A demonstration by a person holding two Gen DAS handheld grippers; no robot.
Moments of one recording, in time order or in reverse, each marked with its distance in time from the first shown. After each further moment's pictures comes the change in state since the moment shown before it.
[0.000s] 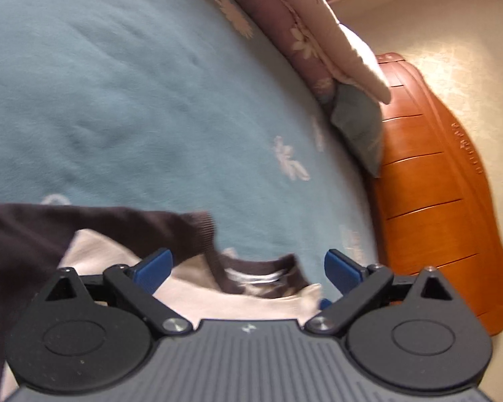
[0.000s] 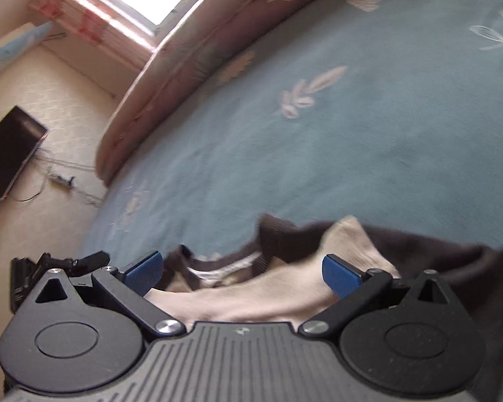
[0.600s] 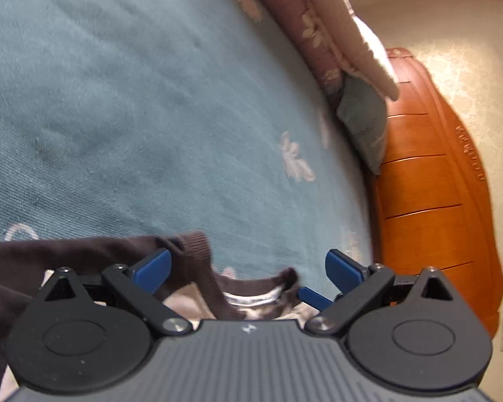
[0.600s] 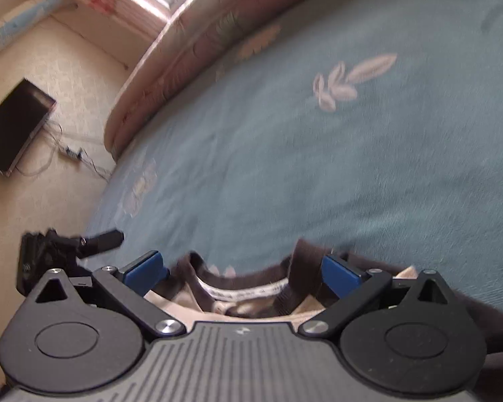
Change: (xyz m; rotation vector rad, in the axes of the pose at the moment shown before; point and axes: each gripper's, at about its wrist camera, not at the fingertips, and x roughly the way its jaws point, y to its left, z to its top) left arm 0.035 0.013 0.023 -0.016 0.027 0.049; right arm 0.059 0.007 0.020 -0.063 0.105 -0.030
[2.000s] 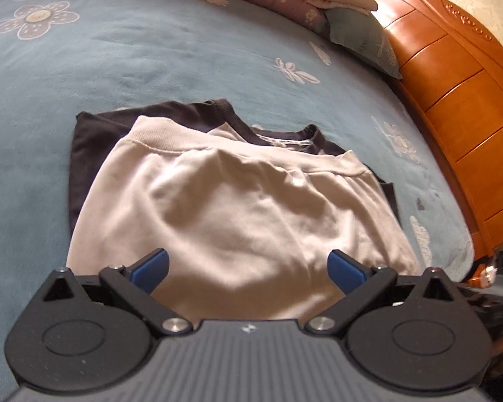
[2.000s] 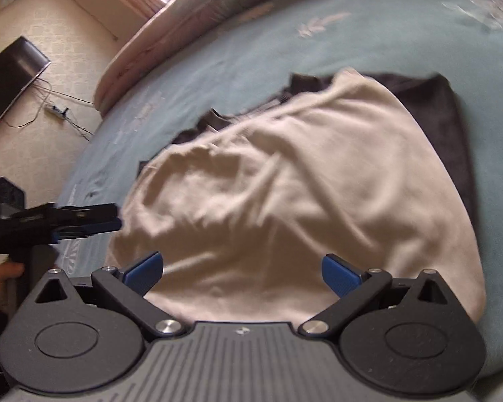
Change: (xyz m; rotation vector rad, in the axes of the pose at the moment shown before) left arm -0.106 -0.032 -0.160 0.386 0.031 0.327; right arm -0.133 0.066 -0.188 -0.058 0.002 -0.099
